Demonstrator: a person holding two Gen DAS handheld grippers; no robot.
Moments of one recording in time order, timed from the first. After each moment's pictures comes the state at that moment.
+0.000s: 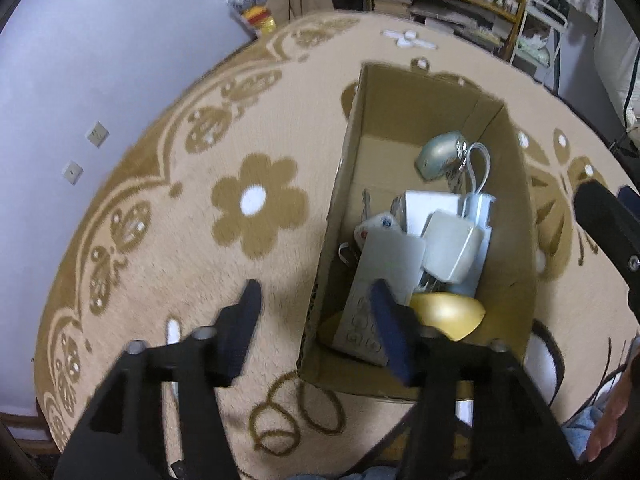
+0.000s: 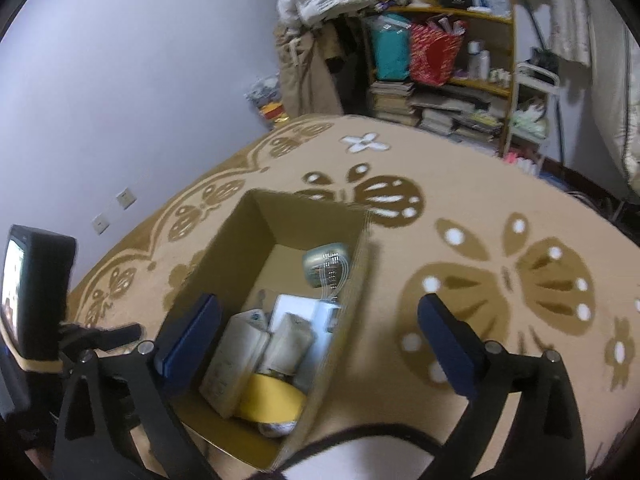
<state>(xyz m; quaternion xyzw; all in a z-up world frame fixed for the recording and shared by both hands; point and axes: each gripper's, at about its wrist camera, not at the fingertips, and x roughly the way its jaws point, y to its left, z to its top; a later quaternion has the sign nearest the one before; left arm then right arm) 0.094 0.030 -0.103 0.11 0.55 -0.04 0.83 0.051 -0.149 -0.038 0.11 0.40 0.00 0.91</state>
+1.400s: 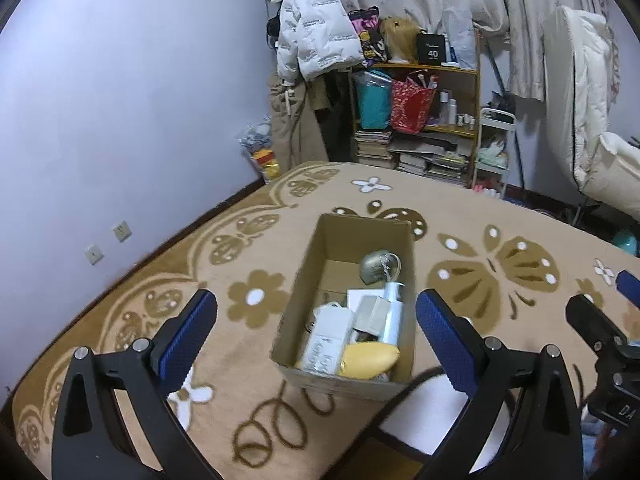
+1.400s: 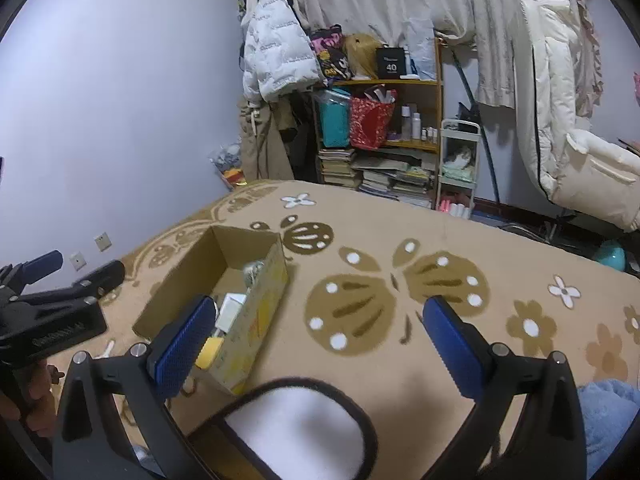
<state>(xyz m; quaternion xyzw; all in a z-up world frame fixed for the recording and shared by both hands) -0.047 0.006 -0.003 0.09 0.31 -0.07 0.94 -0.098 -0.196 0.009 0.09 0.29 -0.08 0.95</state>
